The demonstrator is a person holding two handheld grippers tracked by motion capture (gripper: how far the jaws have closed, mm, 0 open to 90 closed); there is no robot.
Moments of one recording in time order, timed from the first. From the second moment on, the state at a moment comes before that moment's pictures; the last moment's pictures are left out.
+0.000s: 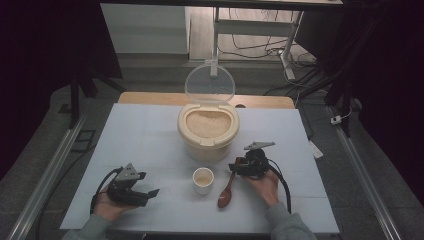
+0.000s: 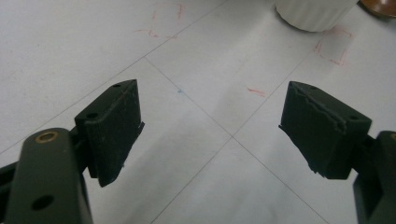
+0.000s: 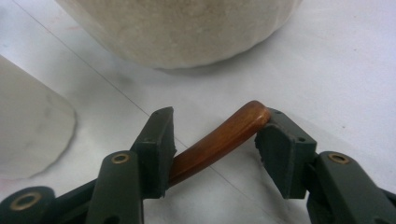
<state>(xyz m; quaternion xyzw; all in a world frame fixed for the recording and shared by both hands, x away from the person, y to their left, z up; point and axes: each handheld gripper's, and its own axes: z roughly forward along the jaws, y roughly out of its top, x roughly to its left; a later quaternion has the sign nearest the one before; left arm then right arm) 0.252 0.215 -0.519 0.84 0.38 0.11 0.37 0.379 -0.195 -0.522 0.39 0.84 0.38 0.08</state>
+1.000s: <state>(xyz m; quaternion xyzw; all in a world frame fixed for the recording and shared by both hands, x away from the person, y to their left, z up) 0.250 0.217 -0.518 0.83 0.38 0.12 0.38 0.314 -0.277 -0.486 0.32 0.82 0.45 0.13</state>
